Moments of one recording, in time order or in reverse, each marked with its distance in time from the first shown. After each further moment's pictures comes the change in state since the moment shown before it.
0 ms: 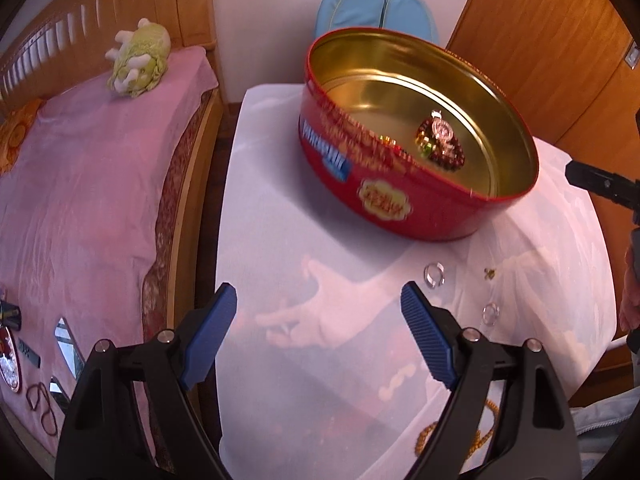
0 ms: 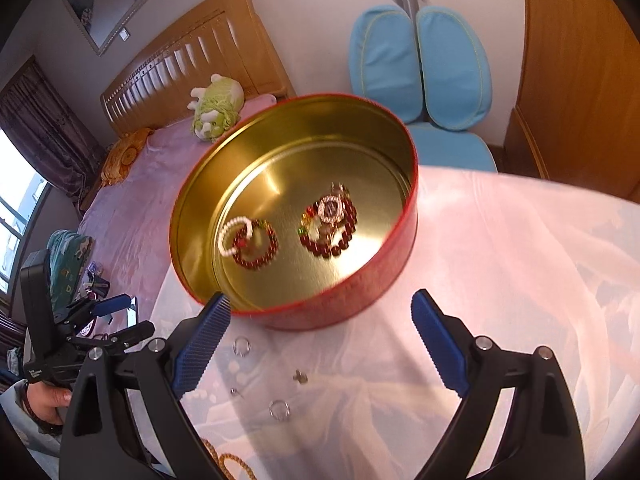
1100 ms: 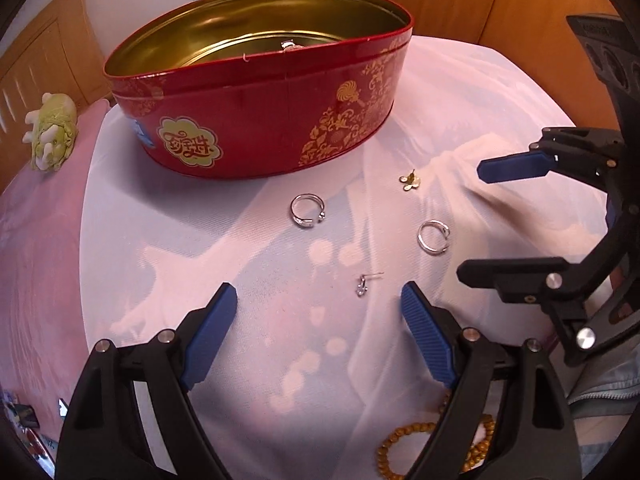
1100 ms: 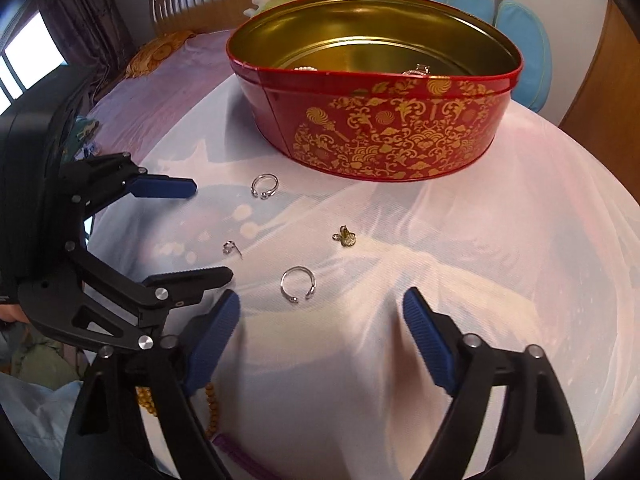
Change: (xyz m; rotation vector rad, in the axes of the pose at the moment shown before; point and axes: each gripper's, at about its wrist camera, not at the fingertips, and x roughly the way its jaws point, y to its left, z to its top) left arm 0.052 -0.086 -0.053 0.374 -0.006 -0.099; right arm 0.045 0.044 -0.112 -0.319 0.148 -0.032
